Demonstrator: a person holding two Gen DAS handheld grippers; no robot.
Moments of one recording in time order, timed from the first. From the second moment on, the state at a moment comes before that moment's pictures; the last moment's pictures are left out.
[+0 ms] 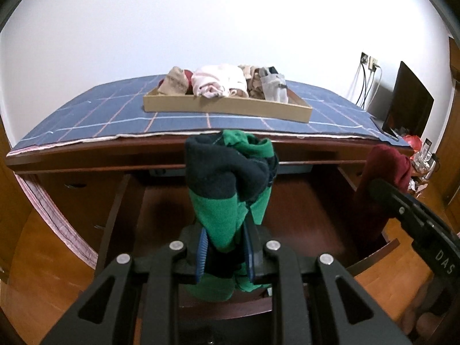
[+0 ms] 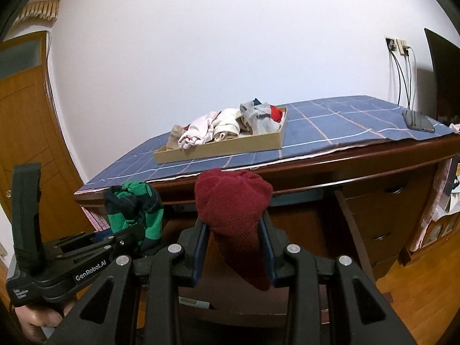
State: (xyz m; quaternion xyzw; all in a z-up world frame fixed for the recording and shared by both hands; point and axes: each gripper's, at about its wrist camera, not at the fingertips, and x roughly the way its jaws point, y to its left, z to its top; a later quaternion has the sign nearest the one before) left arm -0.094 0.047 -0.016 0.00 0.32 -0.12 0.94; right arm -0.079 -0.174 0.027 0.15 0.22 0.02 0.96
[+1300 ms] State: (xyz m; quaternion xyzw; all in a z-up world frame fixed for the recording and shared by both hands) left arm -0.091 0.025 0.021 -0.01 0.28 -0.15 0.95; right arm -0.081 -0.184 0.054 0.14 0.19 0.01 0.97
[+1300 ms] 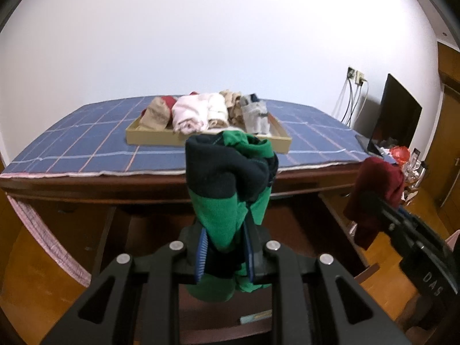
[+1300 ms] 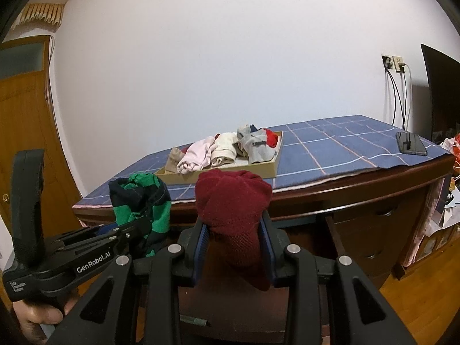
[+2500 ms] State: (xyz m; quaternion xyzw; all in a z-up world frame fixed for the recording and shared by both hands) left arm -0.031 0.010 0.059 0.00 0.26 -0.16 0.95; right arm -0.004 -0.191 0.092 0.13 0.16 0.02 0.98
